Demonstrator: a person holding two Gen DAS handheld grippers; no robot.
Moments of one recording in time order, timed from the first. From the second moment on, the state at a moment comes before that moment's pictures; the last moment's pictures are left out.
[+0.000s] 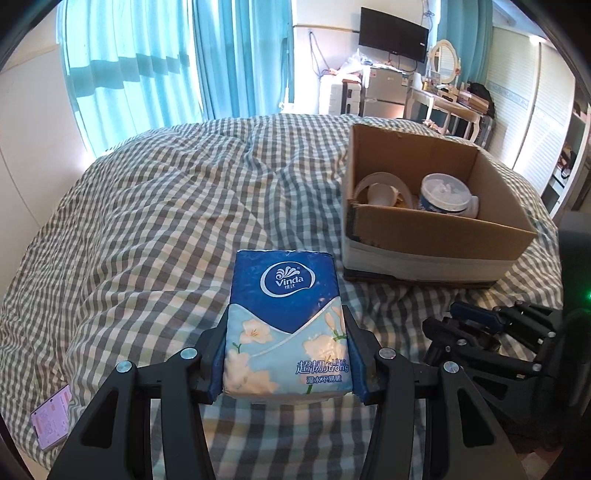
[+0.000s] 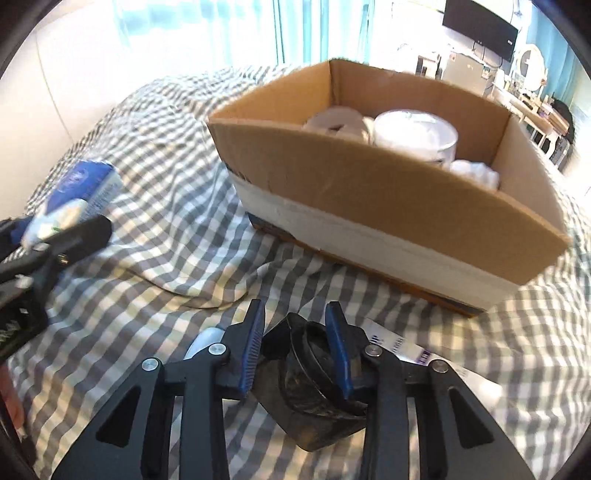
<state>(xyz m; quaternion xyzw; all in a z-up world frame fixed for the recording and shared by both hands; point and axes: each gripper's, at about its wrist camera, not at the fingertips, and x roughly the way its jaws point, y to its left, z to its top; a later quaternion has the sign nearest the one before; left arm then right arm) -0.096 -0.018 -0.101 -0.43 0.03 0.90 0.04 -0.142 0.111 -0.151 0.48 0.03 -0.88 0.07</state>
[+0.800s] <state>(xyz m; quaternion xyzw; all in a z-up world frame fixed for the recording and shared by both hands) -0.061 0.011 -0.033 -0.39 0.02 0.91 0.11 -0.084 0.119 -0.028 0.39 0.04 -0.92 0.06</state>
